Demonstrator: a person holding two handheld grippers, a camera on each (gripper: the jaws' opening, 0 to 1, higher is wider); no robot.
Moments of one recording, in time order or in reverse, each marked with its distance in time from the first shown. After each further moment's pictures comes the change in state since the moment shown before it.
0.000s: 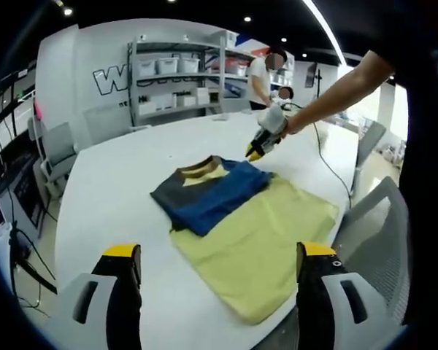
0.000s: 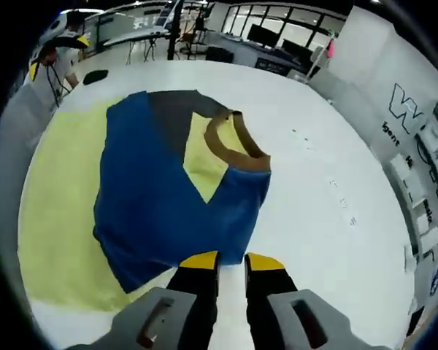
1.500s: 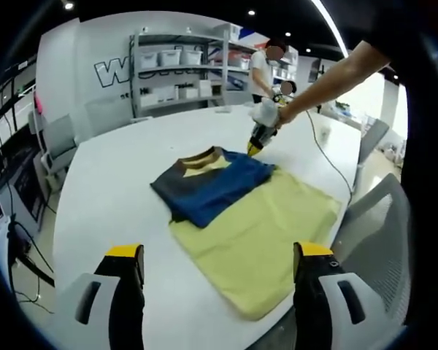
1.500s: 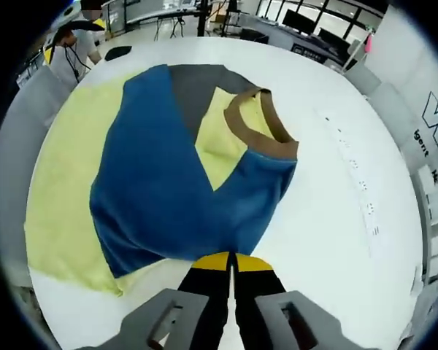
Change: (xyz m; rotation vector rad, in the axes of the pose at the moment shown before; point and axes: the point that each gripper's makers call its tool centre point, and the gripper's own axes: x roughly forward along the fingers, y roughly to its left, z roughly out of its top) left arm 0.005 0.000 -0.012 -0.016 0.037 0.003; right arm 0.010 0.004 -0.009 -0.030 0.081 0.138
